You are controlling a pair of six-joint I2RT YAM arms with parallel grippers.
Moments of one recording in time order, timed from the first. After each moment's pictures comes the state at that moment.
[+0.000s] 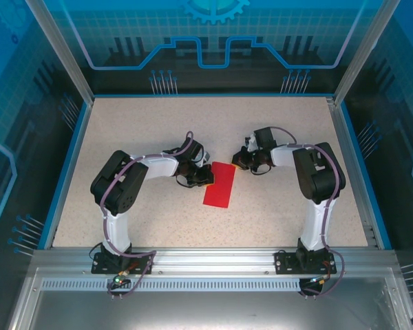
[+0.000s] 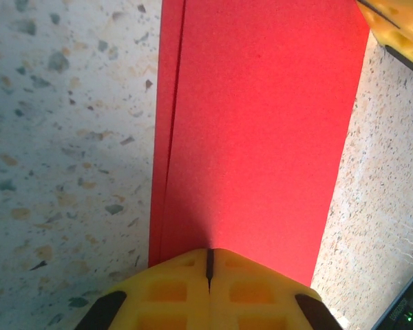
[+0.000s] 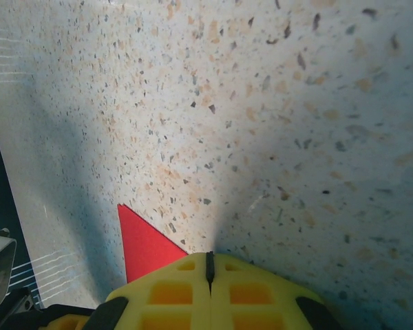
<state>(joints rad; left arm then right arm) -0.51 1.95 1.09 -0.26 0.51 -0.67 0.27 2.01 1.08 -0.07 -0.60 0.71</state>
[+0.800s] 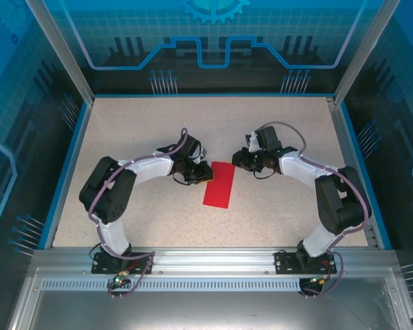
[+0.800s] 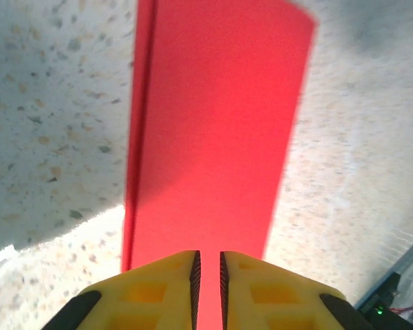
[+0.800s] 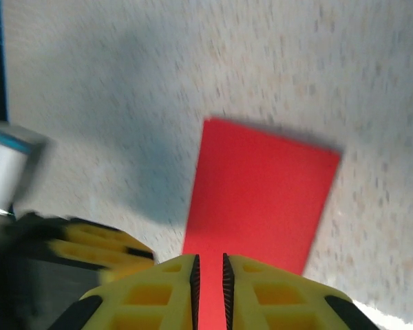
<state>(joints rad) -0.51 1.79 1.09 -0.35 0.48 -0.72 0.37 1.64 0.95 -0.24 -0.47 0.64</state>
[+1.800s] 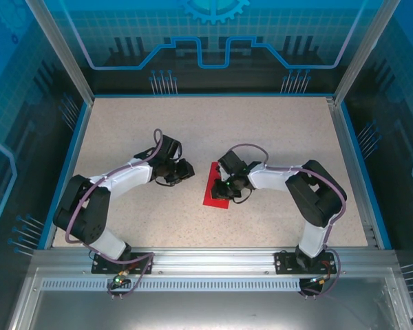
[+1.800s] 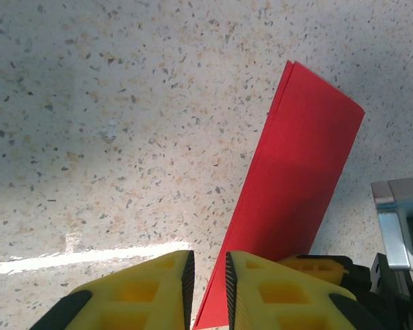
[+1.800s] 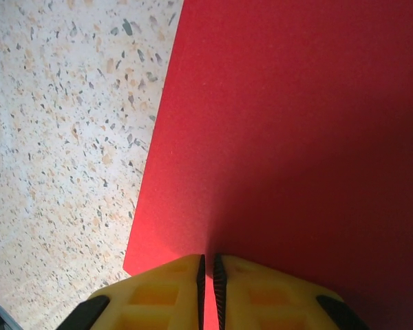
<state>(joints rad) -0.41 1.57 0.92 -0.39 0.30 -0.83 0.69 1.81 0.97 -0.33 -0.37 0.64</state>
